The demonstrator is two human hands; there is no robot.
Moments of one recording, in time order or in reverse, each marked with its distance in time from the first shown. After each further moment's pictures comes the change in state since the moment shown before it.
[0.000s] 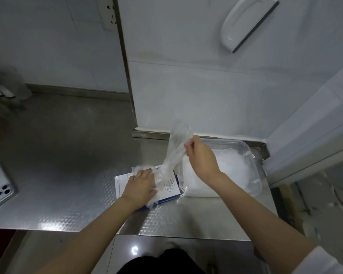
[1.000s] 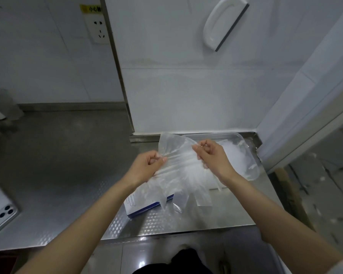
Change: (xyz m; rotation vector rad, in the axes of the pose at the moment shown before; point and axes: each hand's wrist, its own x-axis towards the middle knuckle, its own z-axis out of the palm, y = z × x) left_hand -0.023 0.017 -0.082 -1.066 0.129 0.104; right_hand -0.043 -0.004 -0.022 0.675 0.083 0.235
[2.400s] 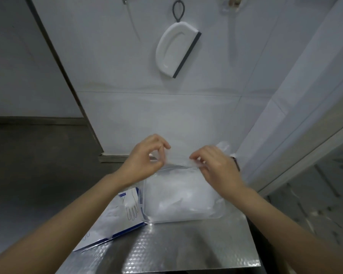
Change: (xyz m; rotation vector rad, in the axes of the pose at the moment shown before) left_hand 0.091 0.082 0.074 0.344 0.031 0.705; right_hand 0.057 0.002 -0.133 -0.827 0.115 -0.977
